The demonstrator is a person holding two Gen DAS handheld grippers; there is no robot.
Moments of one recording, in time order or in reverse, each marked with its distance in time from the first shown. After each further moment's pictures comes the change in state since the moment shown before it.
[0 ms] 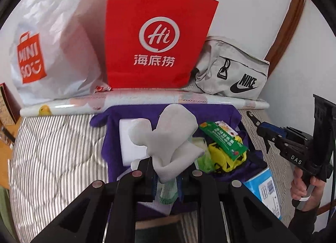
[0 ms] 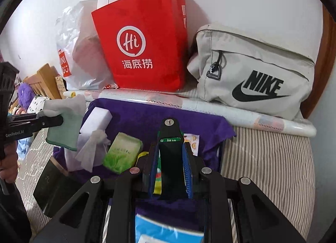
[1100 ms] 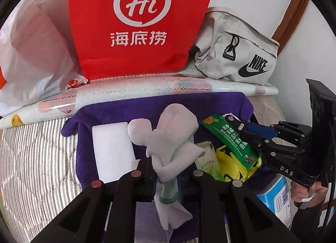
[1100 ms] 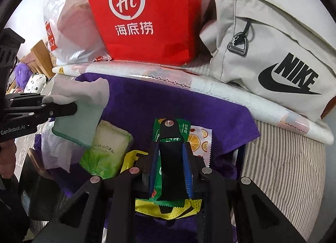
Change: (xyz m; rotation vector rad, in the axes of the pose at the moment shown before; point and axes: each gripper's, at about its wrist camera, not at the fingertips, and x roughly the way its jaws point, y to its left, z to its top) left arm 0.077 -0.012 0.021 0.047 0.139 -0.015; right arm 0.076 0.001 0.005 -0.055 0.195 0.014
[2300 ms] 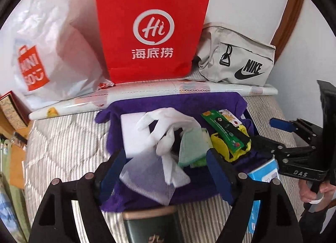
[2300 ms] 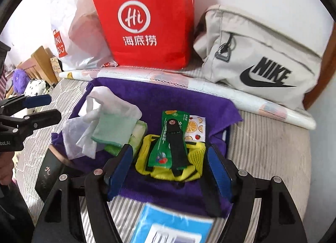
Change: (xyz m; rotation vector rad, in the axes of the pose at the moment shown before) left arm -0.085 -0.014 -0.030 -0.005 -0.054 0.122; right arm -0.074 0.022 -0.017 0.050 -0.025 -0.052
